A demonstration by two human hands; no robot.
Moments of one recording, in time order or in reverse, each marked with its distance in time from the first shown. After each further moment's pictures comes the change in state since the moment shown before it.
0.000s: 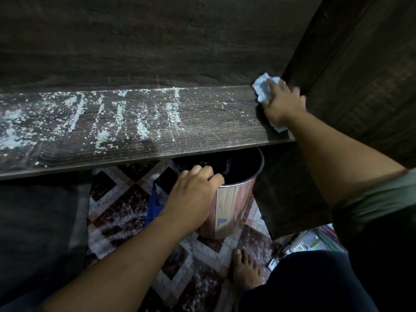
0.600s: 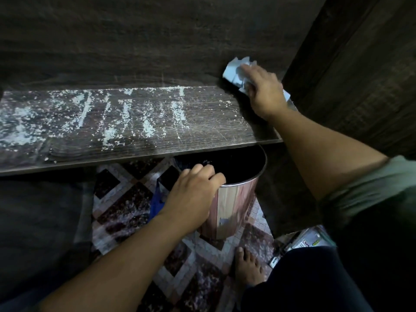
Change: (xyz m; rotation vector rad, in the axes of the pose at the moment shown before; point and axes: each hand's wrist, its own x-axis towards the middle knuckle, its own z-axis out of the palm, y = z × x) left_hand -0.010 -0.005 -0.006 0.003 0.037 0.031; right_hand 0.001 -0.047 0.001 0.199 0.168 -0.314
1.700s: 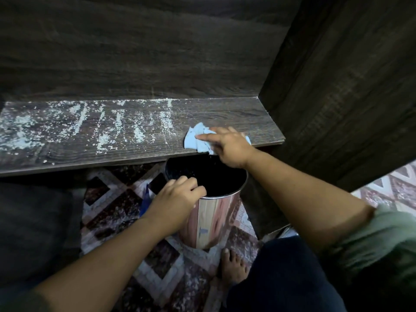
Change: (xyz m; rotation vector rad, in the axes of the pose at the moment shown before) left_hand -0.021 0.001 -0.004 0.005 -0.007 0.157; right_hand -0.104 -0.054 -0.011 -0.027 -0.391 -0.174
